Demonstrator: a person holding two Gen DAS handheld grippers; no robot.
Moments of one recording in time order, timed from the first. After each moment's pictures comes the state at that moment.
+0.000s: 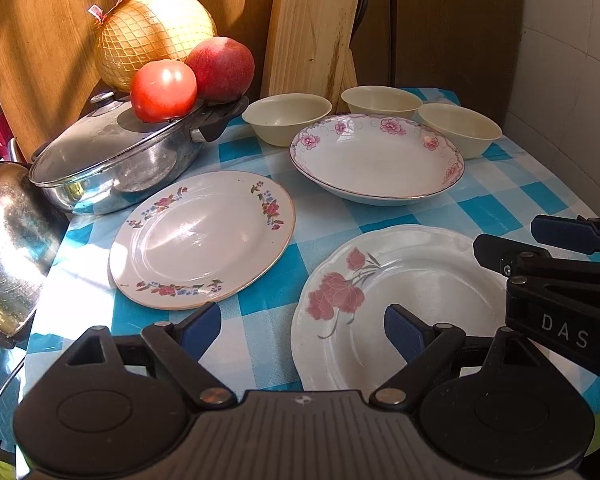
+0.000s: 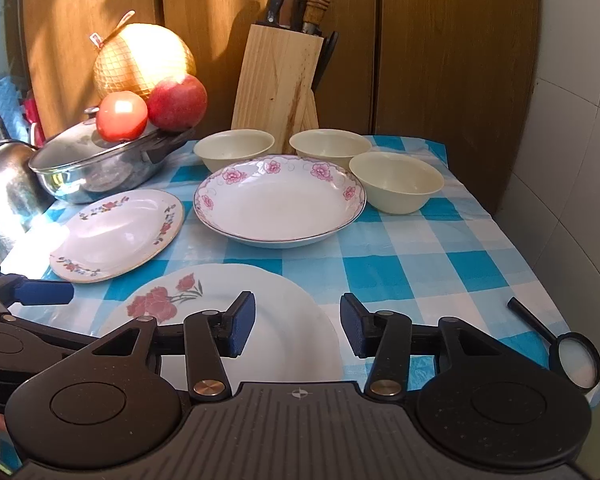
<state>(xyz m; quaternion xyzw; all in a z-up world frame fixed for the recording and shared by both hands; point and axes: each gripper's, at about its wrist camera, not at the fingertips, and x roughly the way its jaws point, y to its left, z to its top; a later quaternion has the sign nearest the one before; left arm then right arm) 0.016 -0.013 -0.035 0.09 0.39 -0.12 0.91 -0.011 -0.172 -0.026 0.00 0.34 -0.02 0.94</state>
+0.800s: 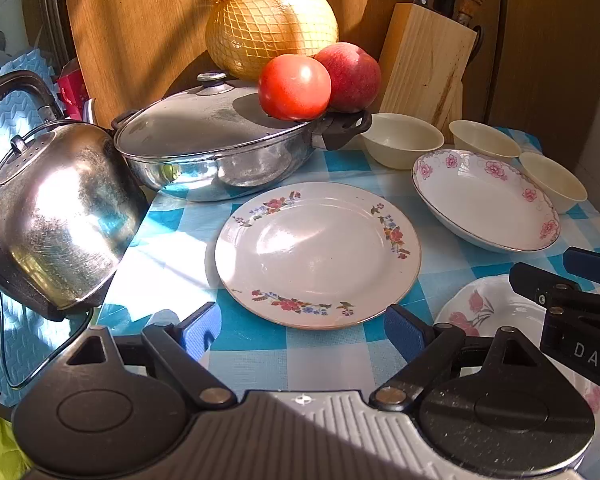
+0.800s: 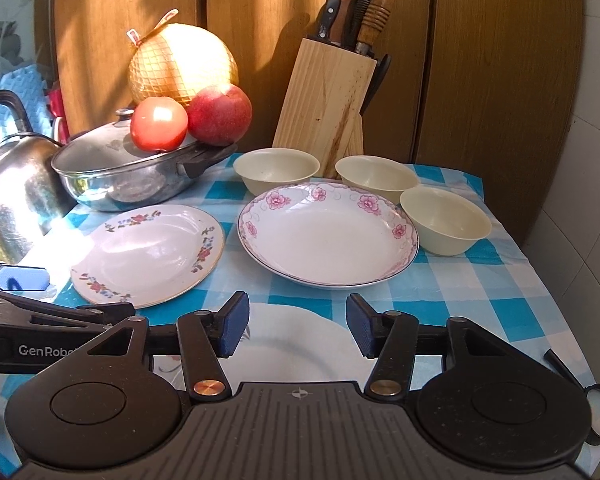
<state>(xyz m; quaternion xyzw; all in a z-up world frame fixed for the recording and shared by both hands) 0.044 0.059 -0.025 0.03 0.39 -0.02 0.92 0.018 -0.134 -0.019 -0.02 0.32 0.02 0.95</state>
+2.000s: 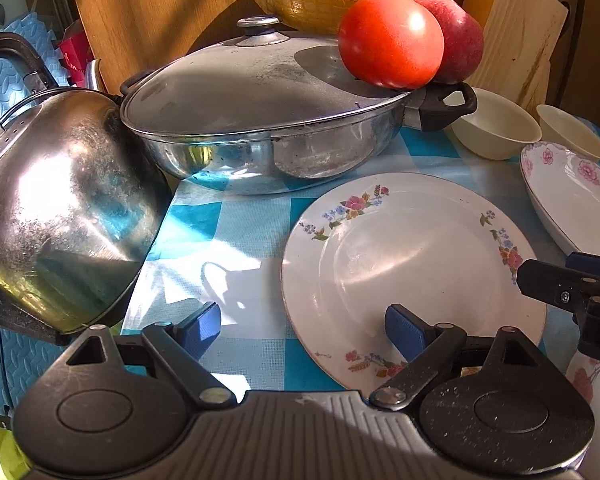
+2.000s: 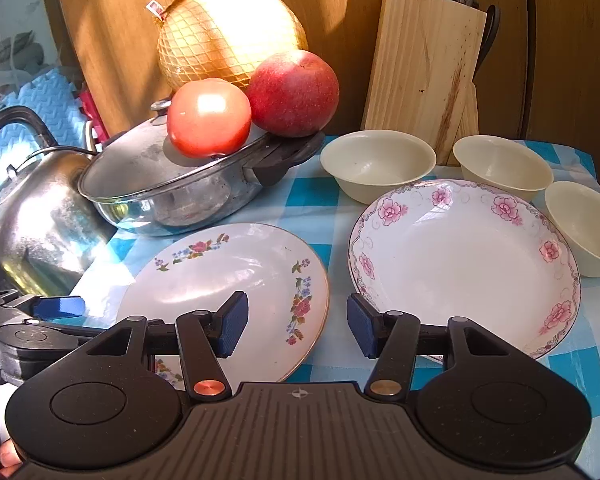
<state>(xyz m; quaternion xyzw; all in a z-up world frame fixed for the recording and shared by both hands) 0.130 0.098 -0.059 0.04 0.44 0.01 0.90 0.120 -0.093 -0.040 0.05 0.38 0.11 0.92</state>
